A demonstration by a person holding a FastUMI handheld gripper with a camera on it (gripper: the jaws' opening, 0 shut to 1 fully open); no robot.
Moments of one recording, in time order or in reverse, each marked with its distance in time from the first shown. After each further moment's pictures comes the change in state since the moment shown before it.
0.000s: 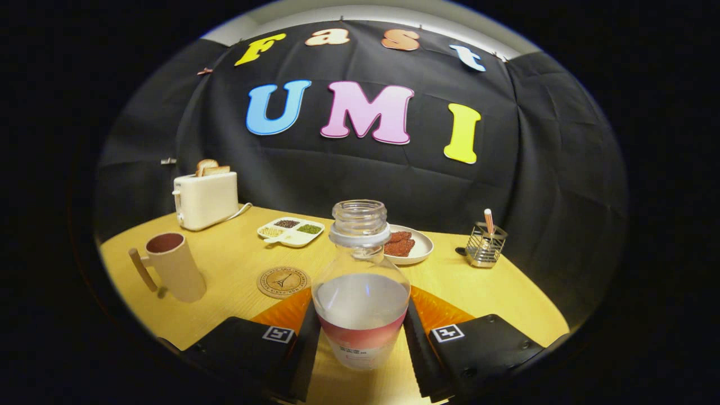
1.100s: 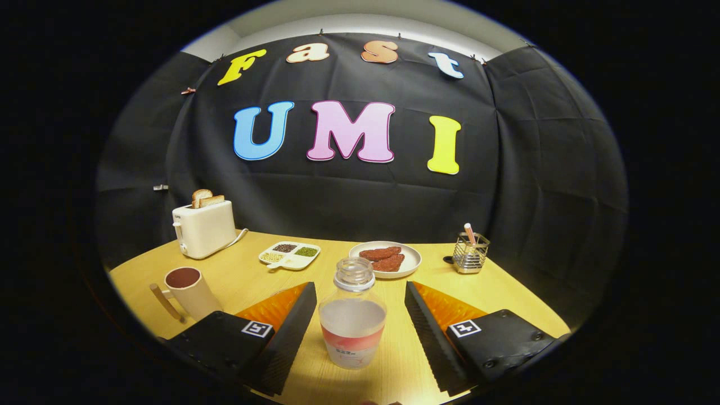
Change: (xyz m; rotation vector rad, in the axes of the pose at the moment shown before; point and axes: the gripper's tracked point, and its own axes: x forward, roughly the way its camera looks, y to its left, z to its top) arm -0.026 -0.001 0.030 0.156 -0.063 -0.067
